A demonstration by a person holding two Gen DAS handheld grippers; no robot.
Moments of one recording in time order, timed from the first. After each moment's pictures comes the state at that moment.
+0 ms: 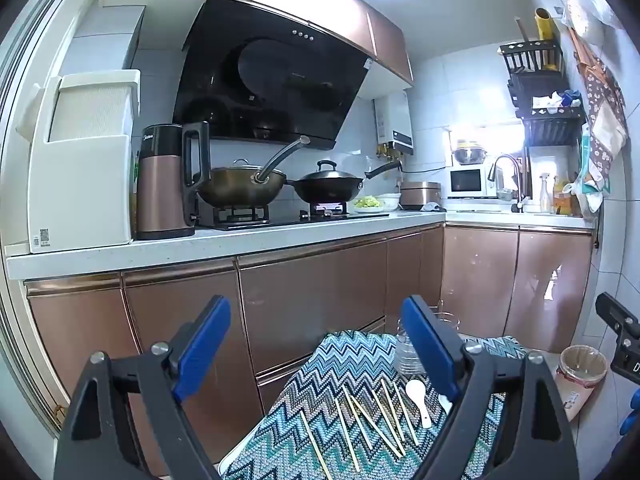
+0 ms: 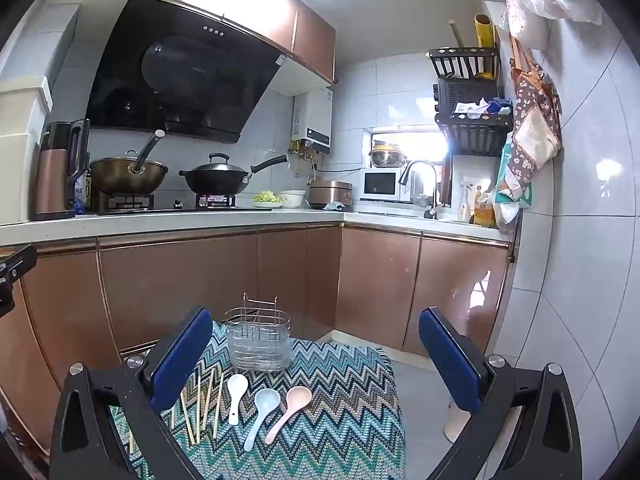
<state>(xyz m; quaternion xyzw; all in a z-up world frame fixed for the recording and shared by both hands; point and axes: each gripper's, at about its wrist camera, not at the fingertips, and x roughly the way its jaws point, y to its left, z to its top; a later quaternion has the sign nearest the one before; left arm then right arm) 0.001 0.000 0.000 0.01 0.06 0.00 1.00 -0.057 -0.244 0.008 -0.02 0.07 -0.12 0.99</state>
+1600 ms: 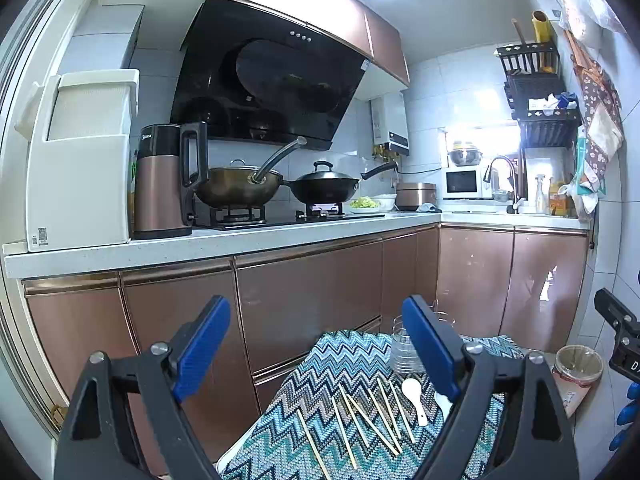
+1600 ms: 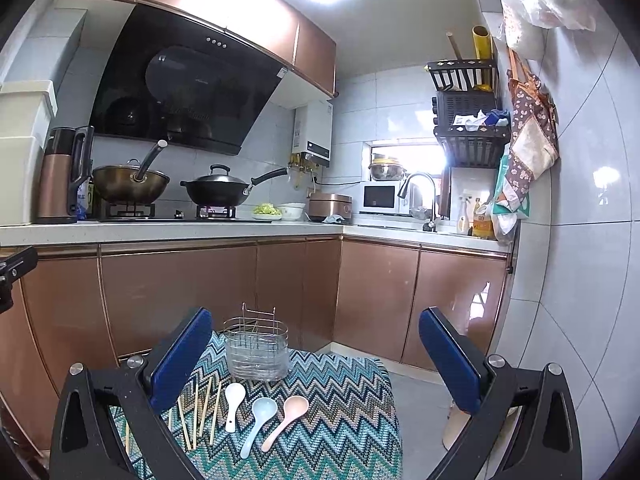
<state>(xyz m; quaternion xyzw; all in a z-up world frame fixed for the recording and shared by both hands) -0.006 0.000 -0.003 0.01 0.05 -0.01 1.00 -0.063 -0.239 0.005 -0.03 0.05 -0.12 0.99</state>
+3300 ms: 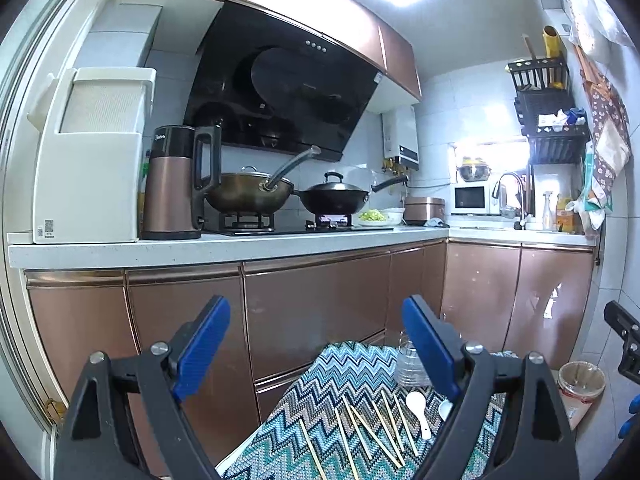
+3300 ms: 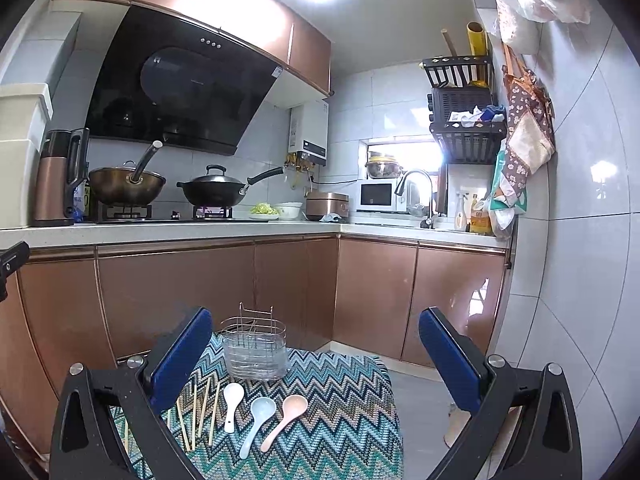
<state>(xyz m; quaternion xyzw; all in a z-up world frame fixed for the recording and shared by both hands) -0.005 0.009 -0.006 -0.01 0.03 0.00 1.00 -0.062 -0.246 0.001 -0.02 0.05 -0.12 0.99</state>
